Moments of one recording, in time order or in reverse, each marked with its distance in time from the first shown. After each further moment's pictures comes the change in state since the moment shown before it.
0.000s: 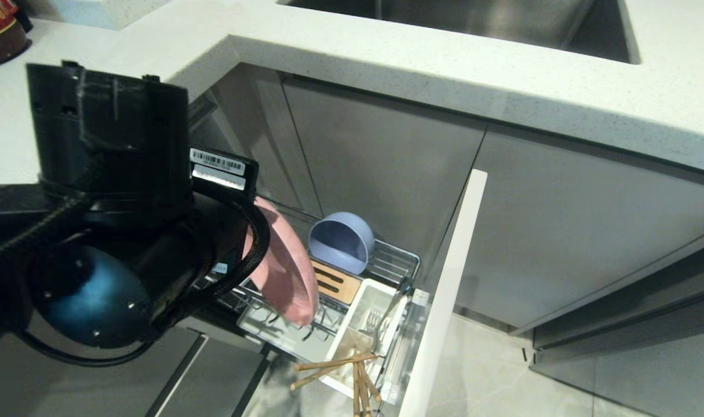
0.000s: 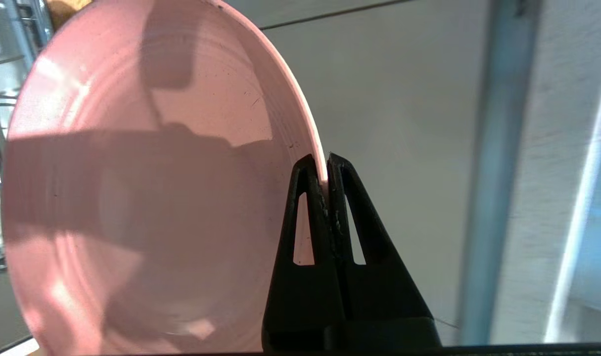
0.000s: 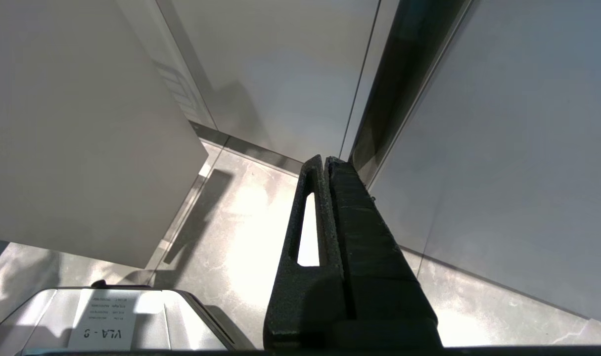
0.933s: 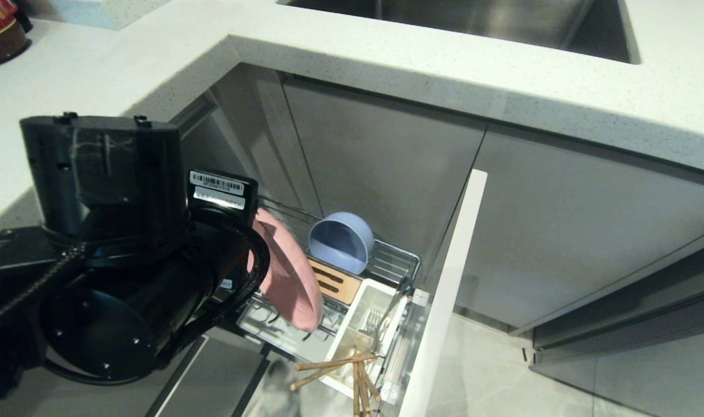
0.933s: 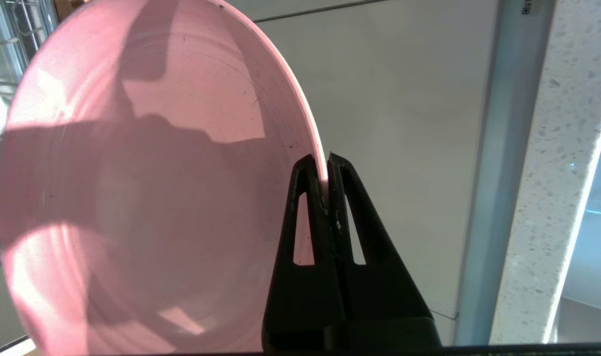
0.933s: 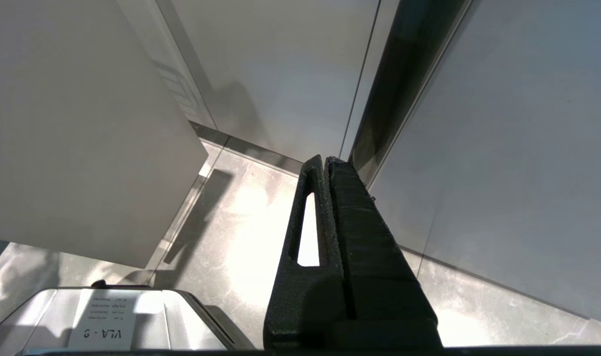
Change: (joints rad) left arm 0.001 -0.008 0.136 -0.171 -0.014 0.000; right arm 0.000 0.000 0.000 0.000 0.000 0.000
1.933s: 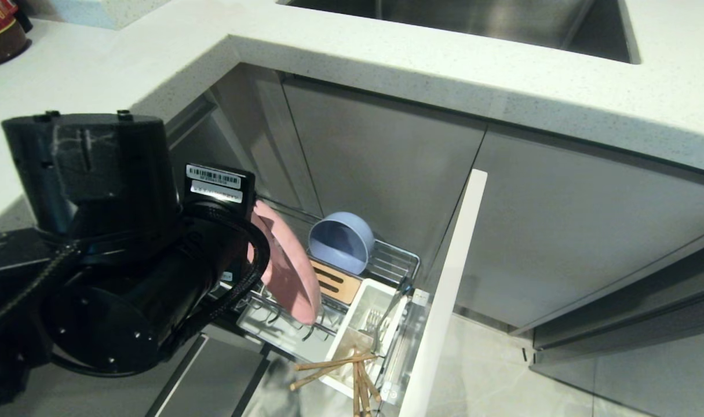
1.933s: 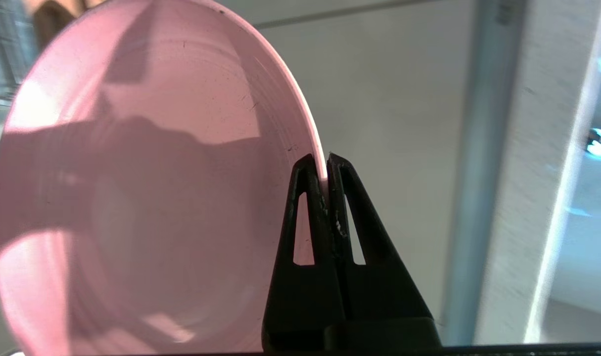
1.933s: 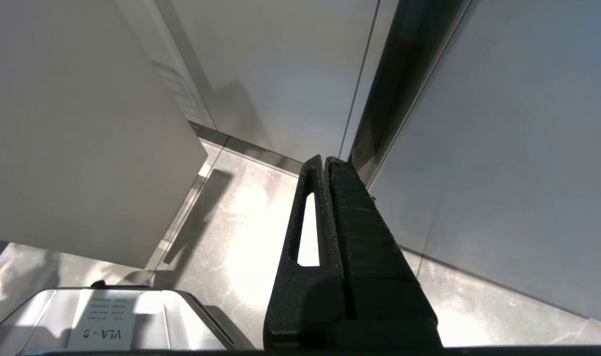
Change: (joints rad) left arm 0.009 -0.001 0.027 -0.108 -0.010 0.055; right arm 0.000 0.000 0.000 0.000 0.000 0.000
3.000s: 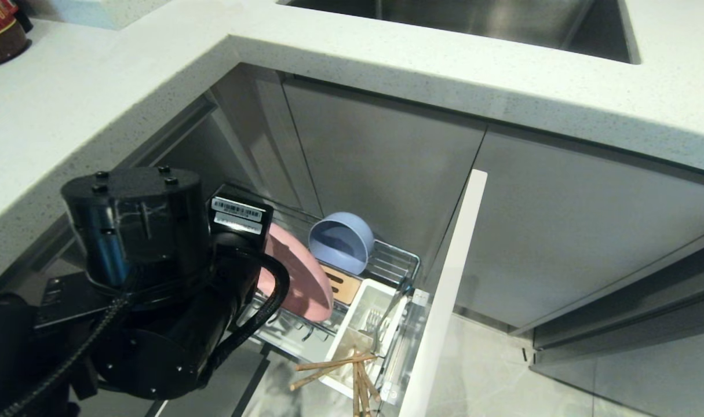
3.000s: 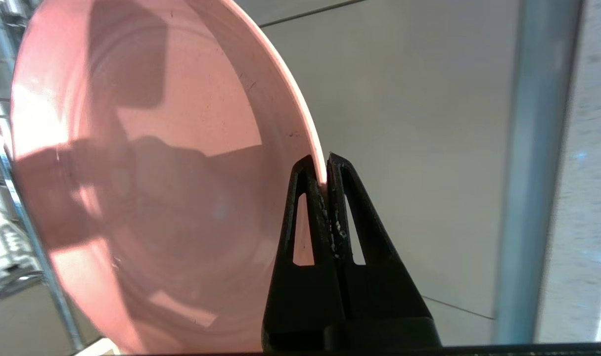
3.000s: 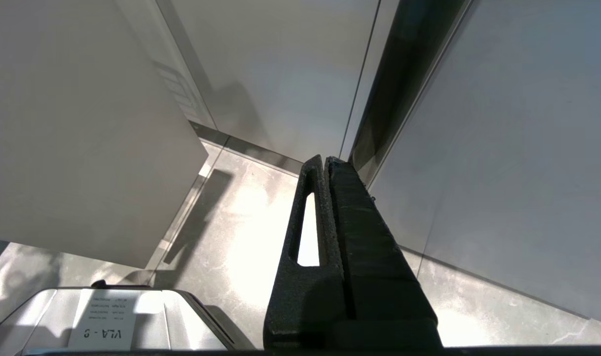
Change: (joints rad) left arm -0.007 0.055 0.120 -0.154 0.027 0.056; right arm 0.000 0.000 0.000 0.000 0.000 0.000
